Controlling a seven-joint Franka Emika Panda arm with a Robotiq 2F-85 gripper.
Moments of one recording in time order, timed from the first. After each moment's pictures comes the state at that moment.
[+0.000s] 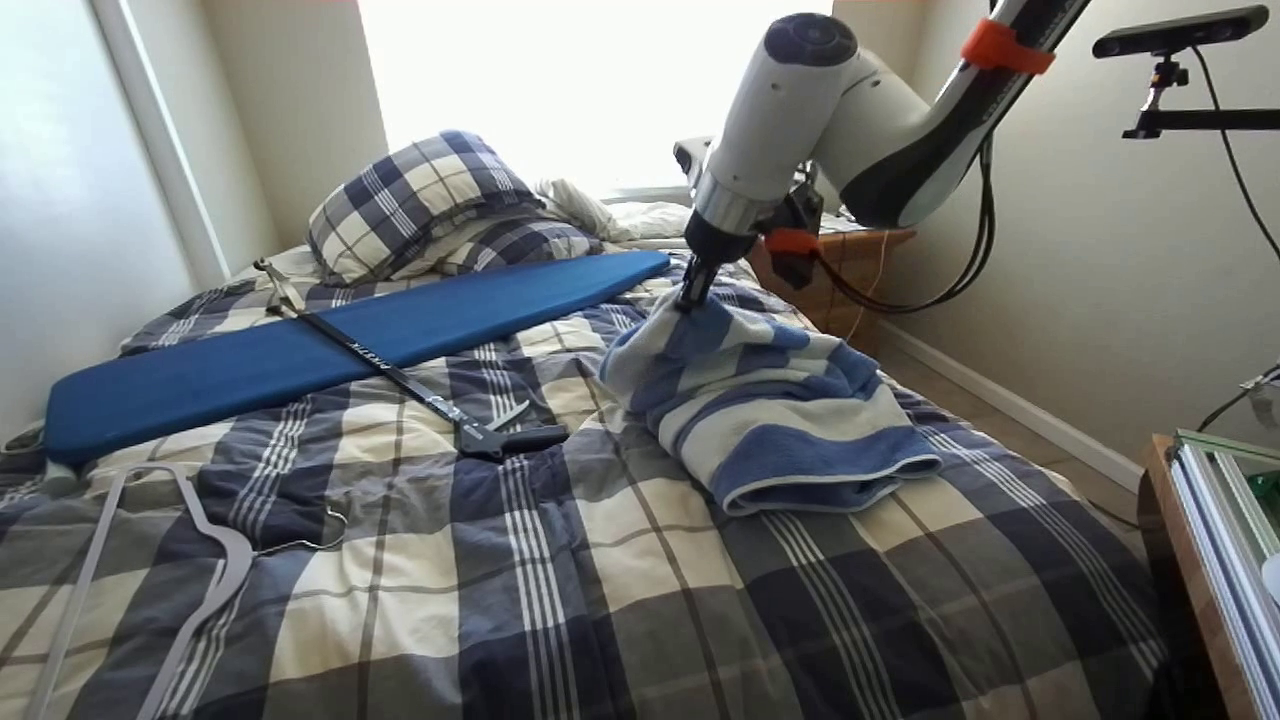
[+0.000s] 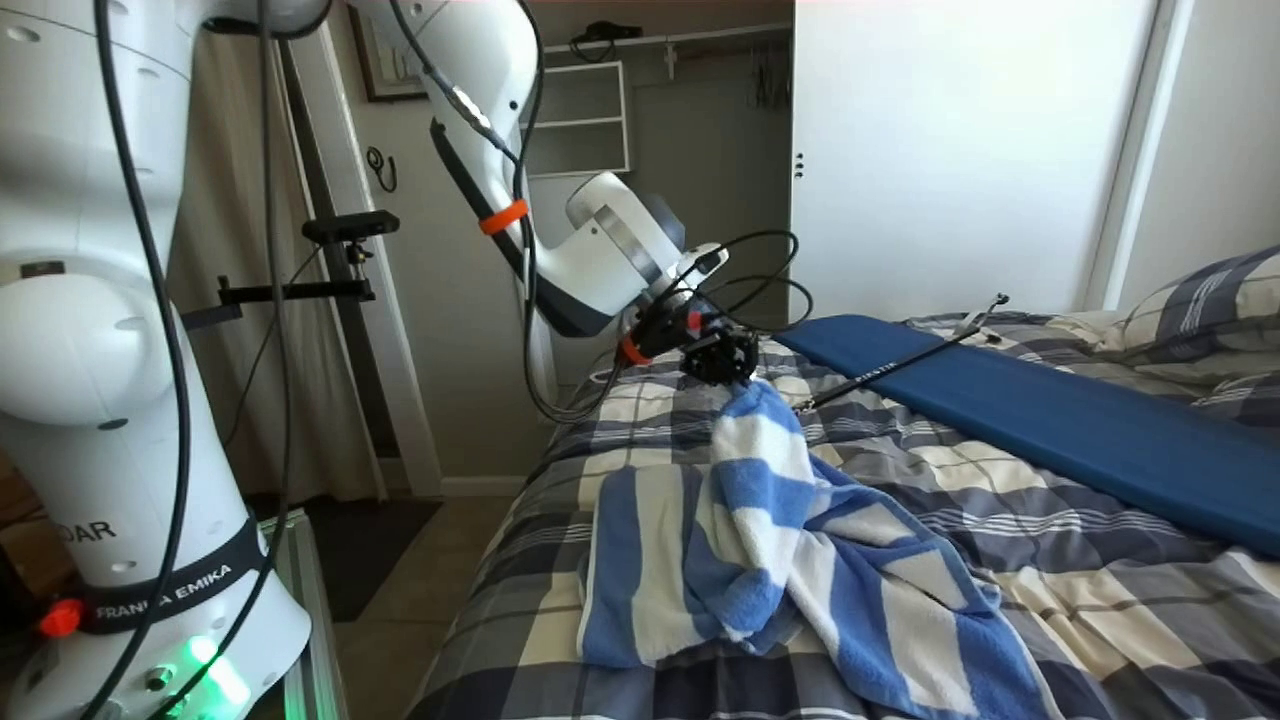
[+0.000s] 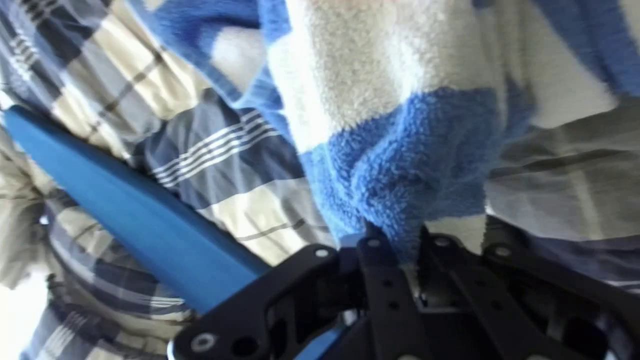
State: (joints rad) arm 0.22 0.34 -0.38 -2.21 -1.27 2.98 0.77
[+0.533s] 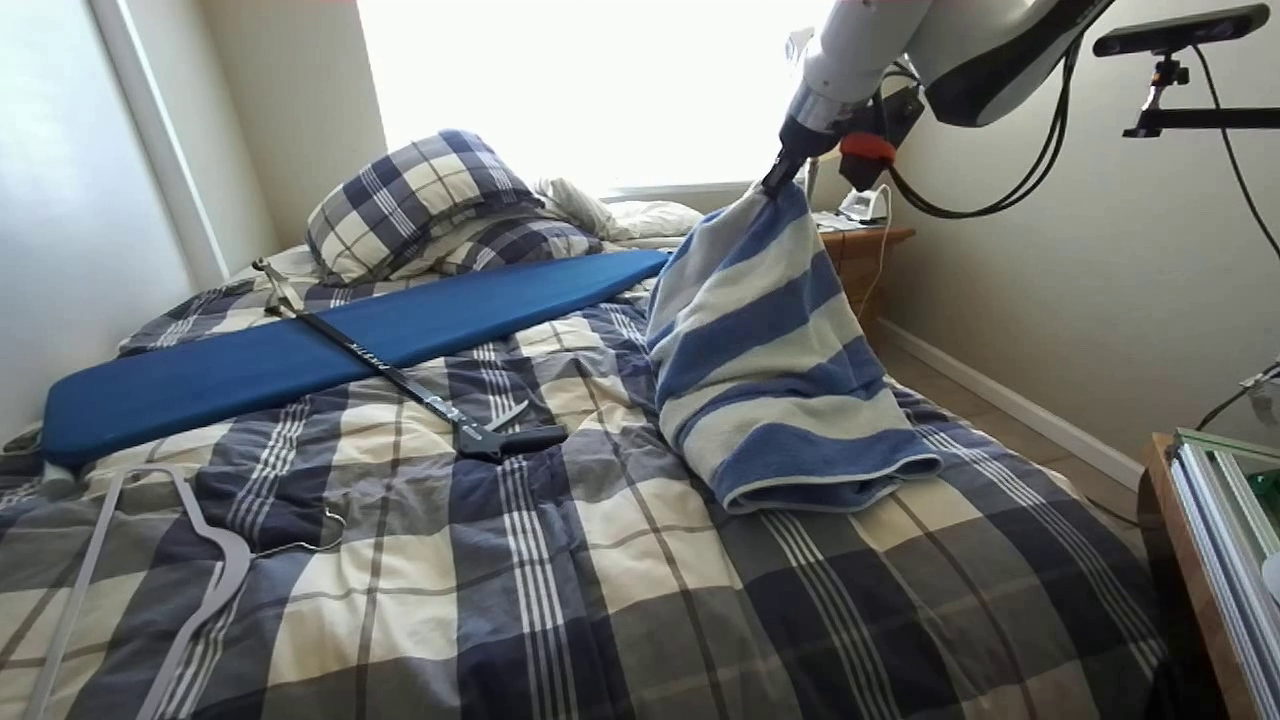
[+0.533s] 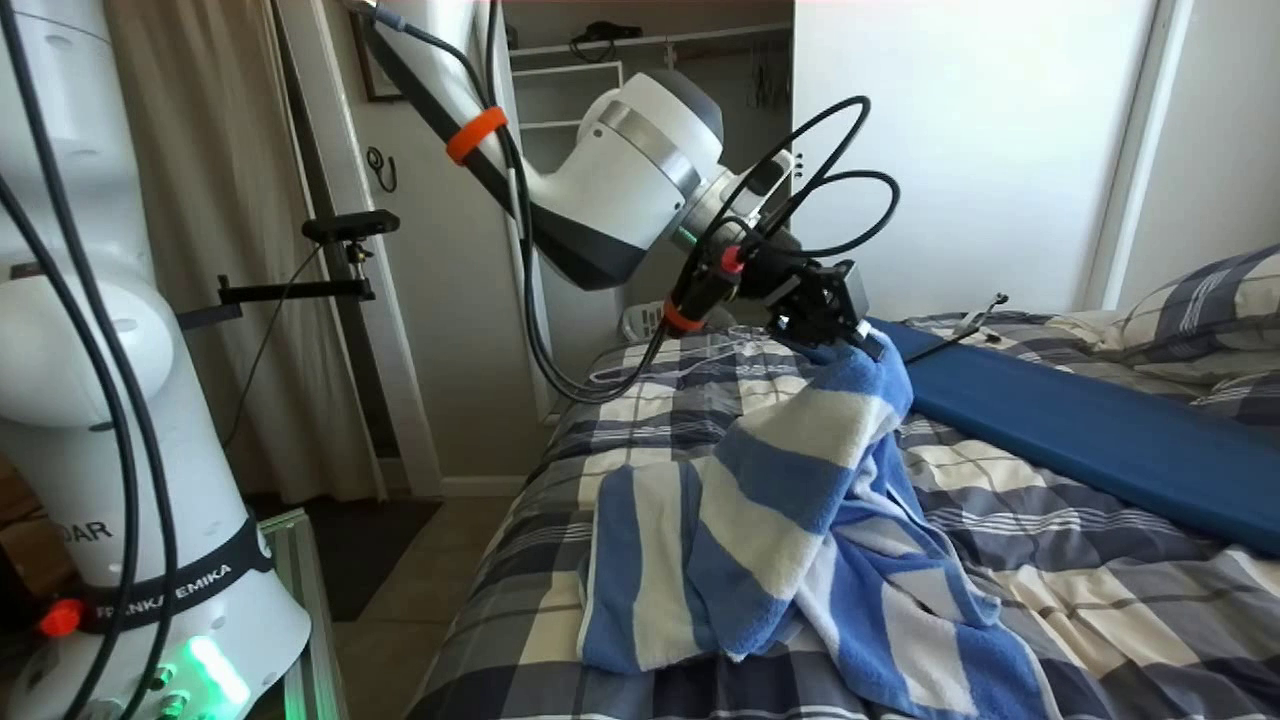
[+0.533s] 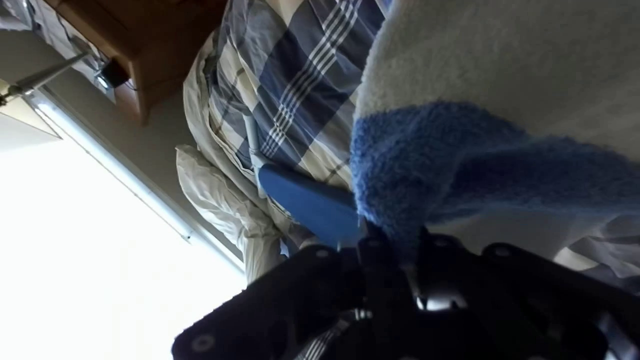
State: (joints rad) arm 0.18 0.13 -0.62 -2.23 -1.52 2.85 1.01
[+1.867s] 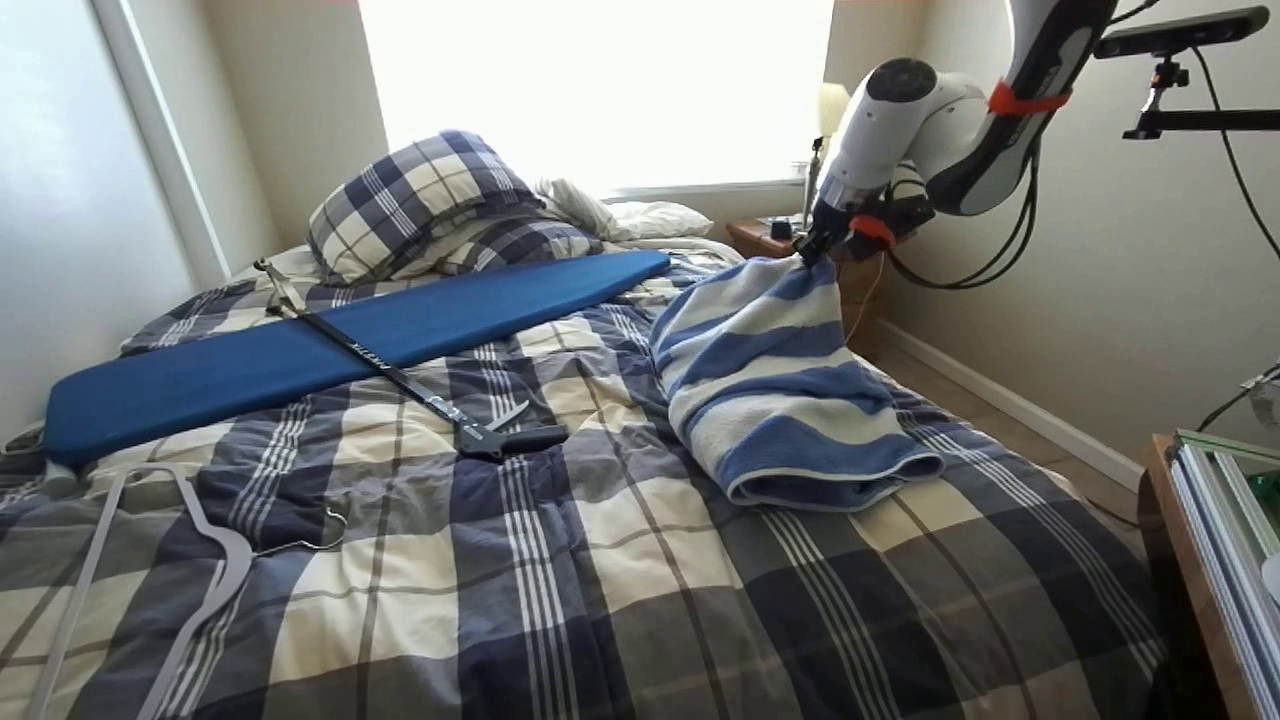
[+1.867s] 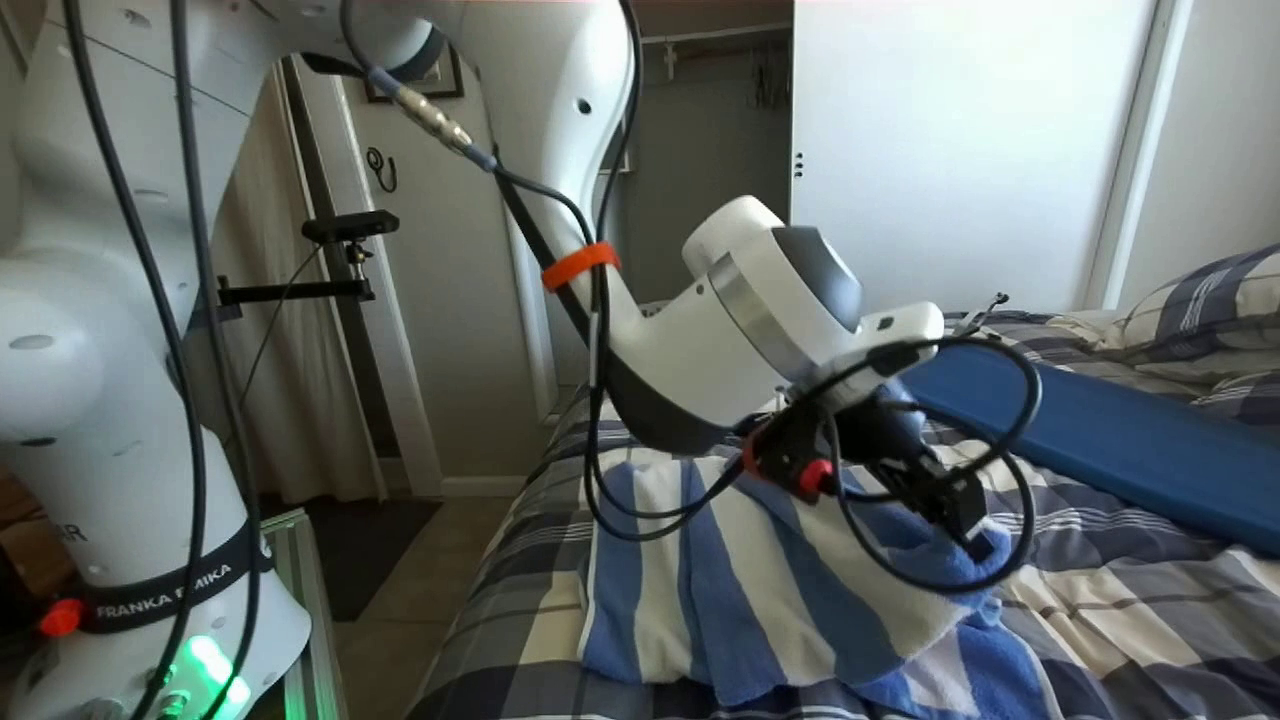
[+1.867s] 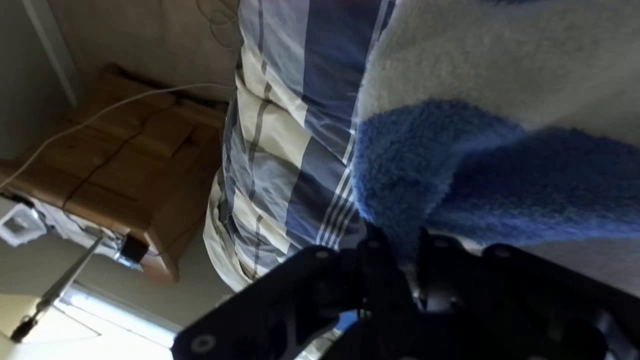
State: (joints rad) arm -0.13 0.56 -0.61 -2.03 -1.31 3.18 1.18
